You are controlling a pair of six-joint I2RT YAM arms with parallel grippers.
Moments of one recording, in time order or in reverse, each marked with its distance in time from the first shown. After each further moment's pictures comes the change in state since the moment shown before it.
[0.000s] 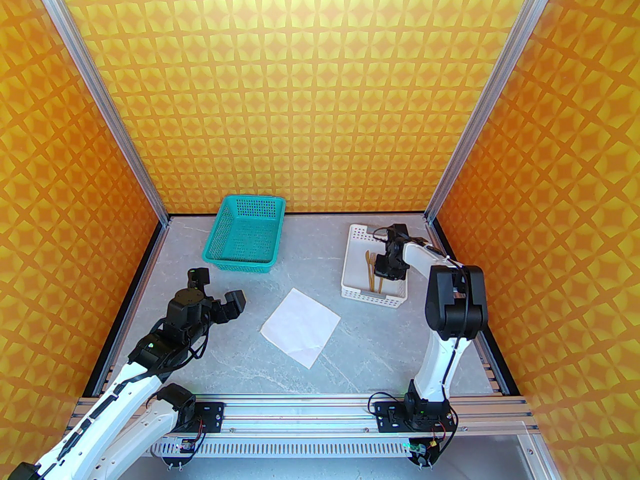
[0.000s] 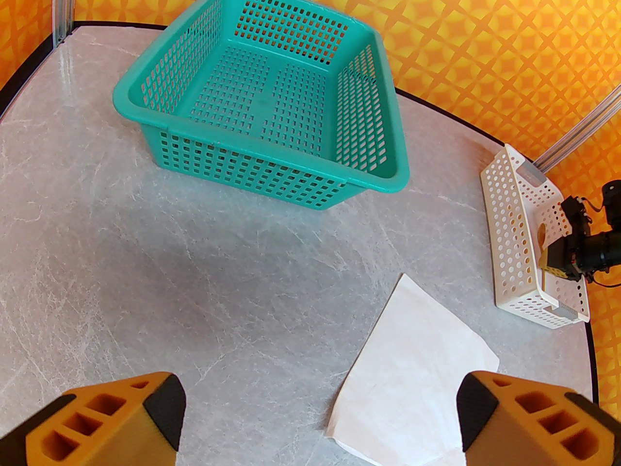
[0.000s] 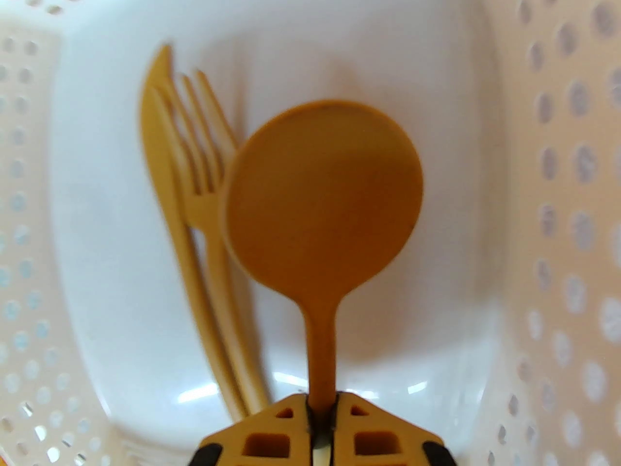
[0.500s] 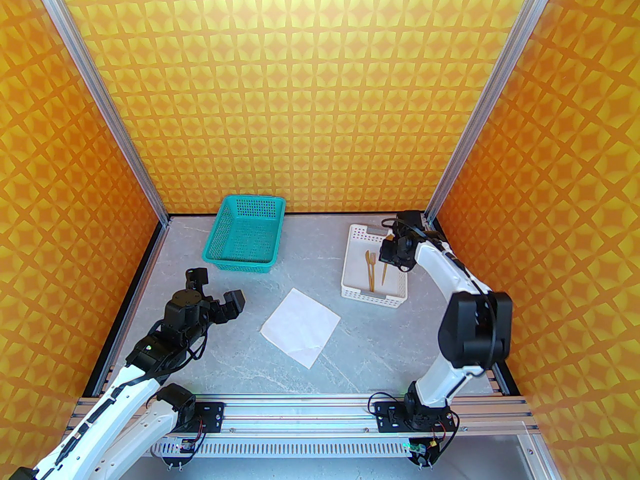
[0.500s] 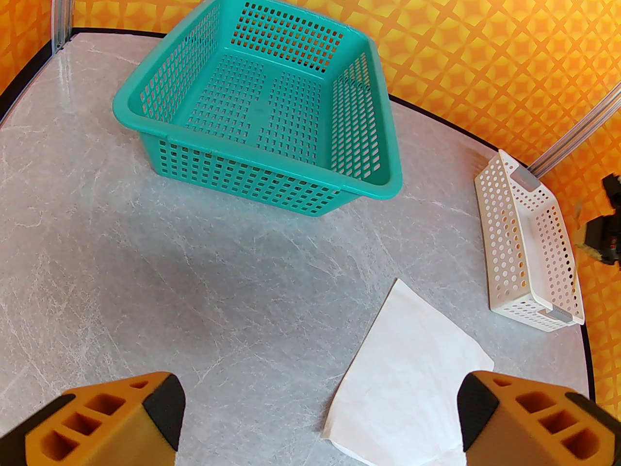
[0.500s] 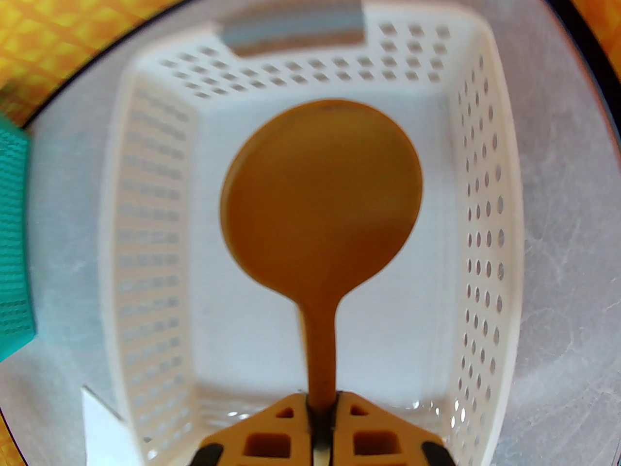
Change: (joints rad) left arm 0.000 -0.011 0.000 0.000 0.000 0.001; right arm 0.044 -0.264 0.000 -0.032 0.002 -0.002
